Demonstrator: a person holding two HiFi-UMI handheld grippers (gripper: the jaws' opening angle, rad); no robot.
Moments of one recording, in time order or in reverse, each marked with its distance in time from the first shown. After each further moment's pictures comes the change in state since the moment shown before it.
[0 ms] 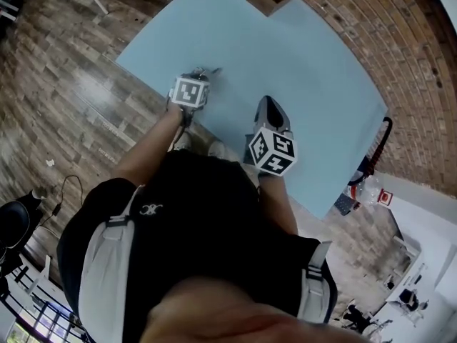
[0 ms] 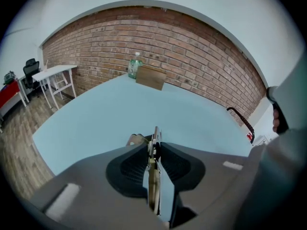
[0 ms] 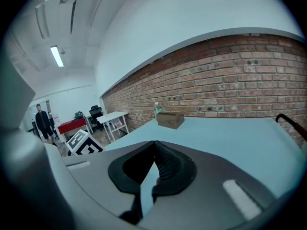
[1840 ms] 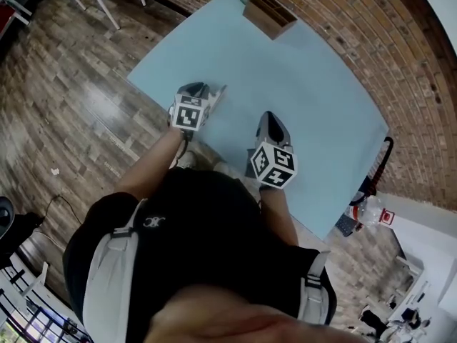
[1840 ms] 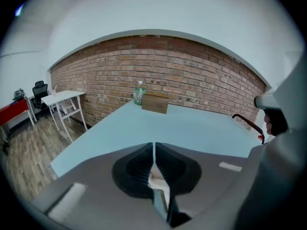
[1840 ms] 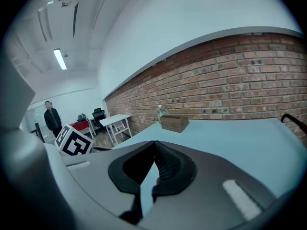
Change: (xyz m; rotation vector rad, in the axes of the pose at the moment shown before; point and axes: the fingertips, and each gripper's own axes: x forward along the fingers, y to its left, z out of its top) left arm -0.056 0.013 0.063 0.106 -0.274 0.101; right arm 0.010 0.011 0.011 0.003 -0.031 0.040
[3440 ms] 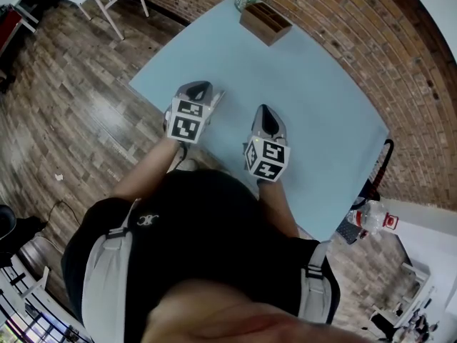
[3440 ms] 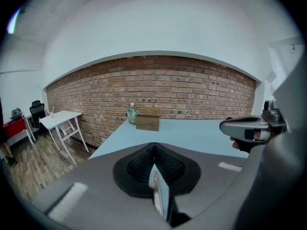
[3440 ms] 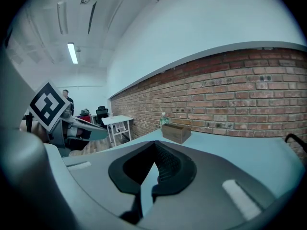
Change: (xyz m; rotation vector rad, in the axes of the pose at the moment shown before) left arm -0.075 -0.041 0.080 0.118 -0.129 -0.004; right arm 0.007 0.006 0.022 -0.142 -0.079 0.019
